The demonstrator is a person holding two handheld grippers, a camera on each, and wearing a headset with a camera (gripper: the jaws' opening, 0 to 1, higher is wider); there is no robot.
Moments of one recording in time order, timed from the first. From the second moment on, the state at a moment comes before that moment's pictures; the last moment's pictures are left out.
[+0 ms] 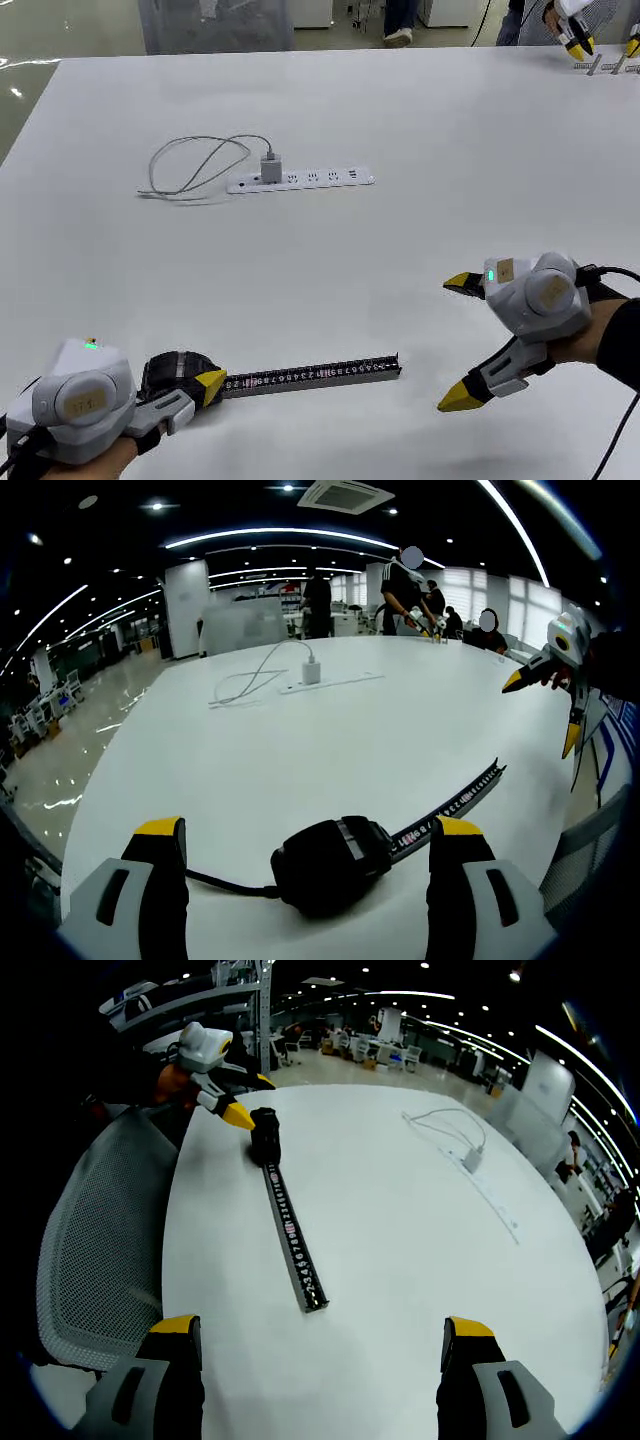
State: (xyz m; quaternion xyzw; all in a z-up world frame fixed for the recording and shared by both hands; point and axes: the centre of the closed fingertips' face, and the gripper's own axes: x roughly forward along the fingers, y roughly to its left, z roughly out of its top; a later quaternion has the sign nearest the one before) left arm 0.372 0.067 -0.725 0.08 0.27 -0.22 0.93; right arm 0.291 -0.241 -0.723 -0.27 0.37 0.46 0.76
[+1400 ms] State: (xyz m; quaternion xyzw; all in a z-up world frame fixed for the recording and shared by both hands) left arm 0.374 0.059 -0.758 0.04 0.28 -0.21 0.94; right arm 0.308 -0.220 -0.788 -0.31 0.42 0.51 0.68
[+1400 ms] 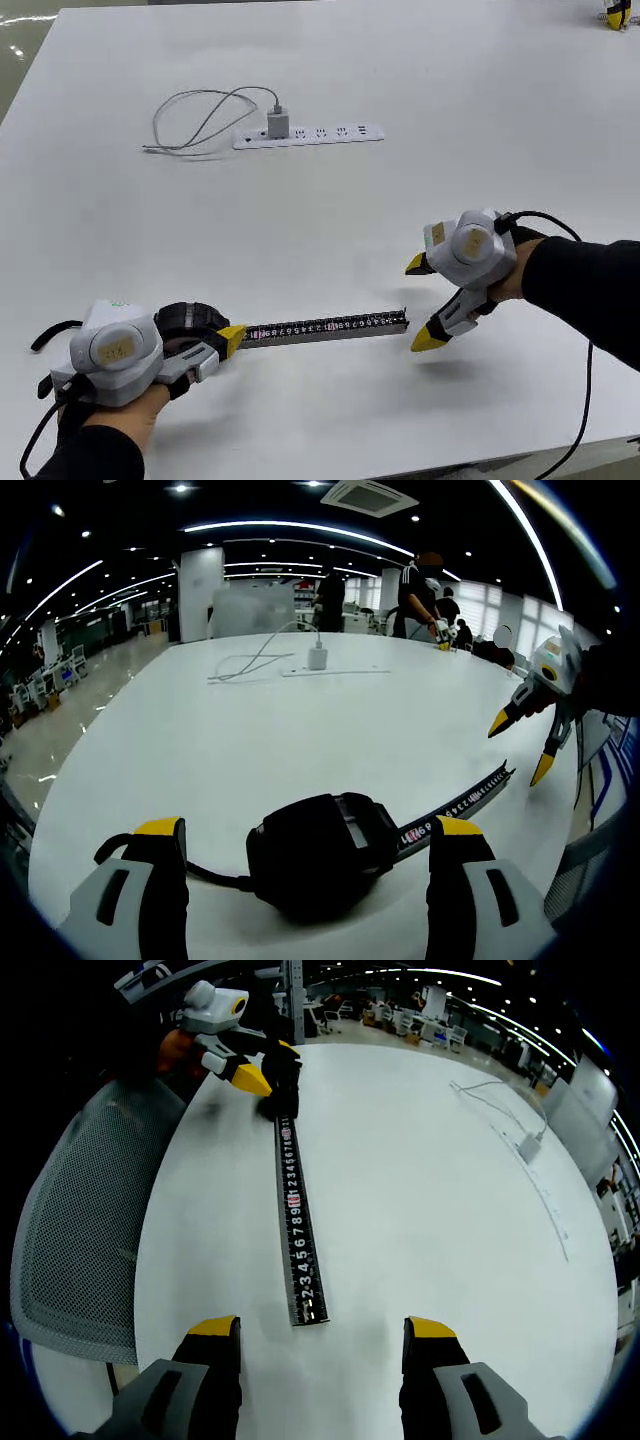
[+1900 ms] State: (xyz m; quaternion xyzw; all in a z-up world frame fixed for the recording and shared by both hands) left arm 0.370 0.055 -0.754 0.05 0.27 -0.22 0.94; right arm 0.305 -0.214 -0.799 -0.32 0.42 0.53 0.66
